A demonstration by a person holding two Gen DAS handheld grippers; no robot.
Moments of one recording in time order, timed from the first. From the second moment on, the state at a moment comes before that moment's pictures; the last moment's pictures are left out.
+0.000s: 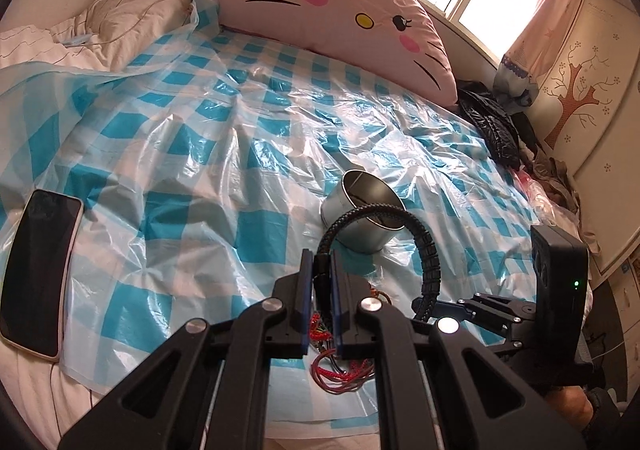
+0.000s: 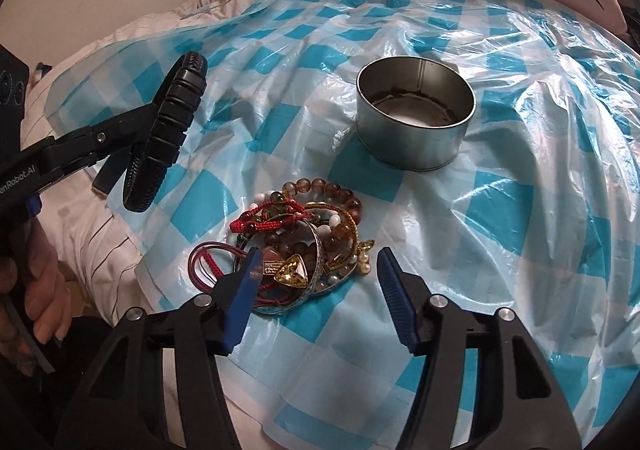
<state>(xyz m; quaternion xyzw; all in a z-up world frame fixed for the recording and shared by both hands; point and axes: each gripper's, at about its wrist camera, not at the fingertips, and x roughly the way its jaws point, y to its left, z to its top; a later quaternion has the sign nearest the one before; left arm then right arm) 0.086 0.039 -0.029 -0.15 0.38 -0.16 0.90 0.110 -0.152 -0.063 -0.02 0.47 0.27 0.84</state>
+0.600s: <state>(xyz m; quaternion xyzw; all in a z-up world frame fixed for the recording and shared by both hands) 0.085 0.041 -0.032 -0.15 0.39 -0.16 0.90 0.115 -0.141 -0.070 -0.05 0.48 0.27 0.84</state>
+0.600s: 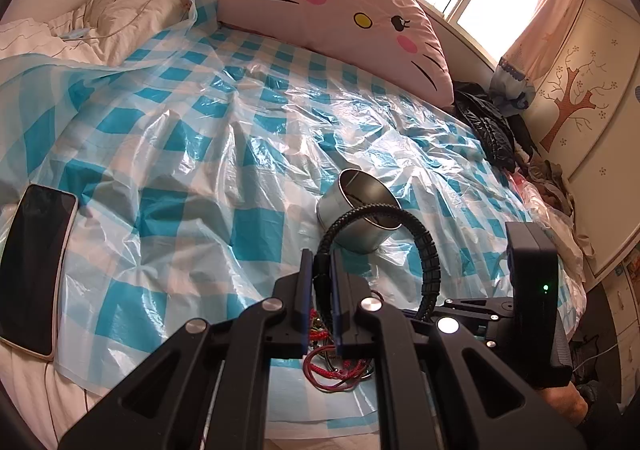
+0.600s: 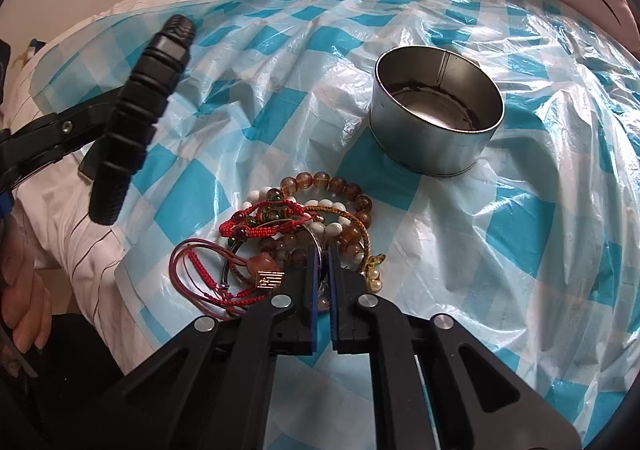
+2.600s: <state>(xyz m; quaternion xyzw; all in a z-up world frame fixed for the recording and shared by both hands) 0.232 -0.054 -0.062 -0.02 0.43 -0.16 0.89 0.239 -0.201 -0.044 0.06 0.41 0.15 0.90</state>
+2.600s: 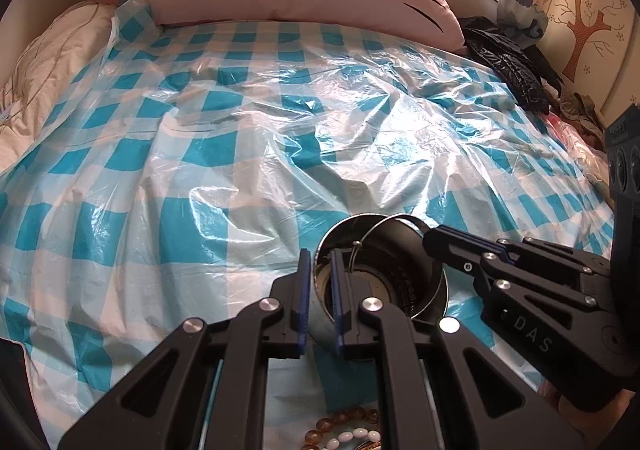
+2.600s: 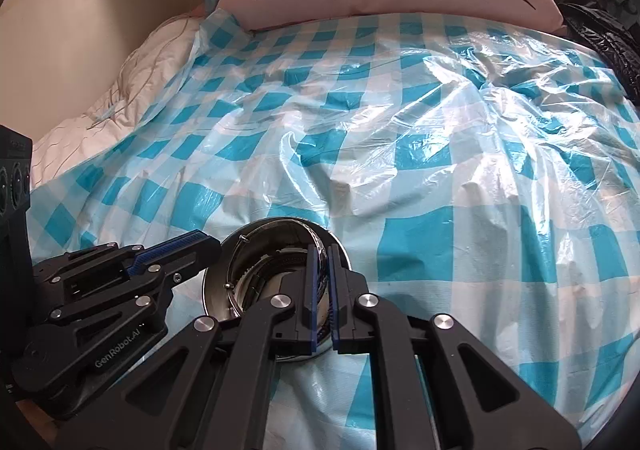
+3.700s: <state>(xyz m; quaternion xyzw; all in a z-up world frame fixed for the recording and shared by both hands) 0.105 -0.034 -0.045 0.04 0.44 -0.15 0.89 0.122 -0.216 -0.043 0.07 0.42 0.15 0.89</state>
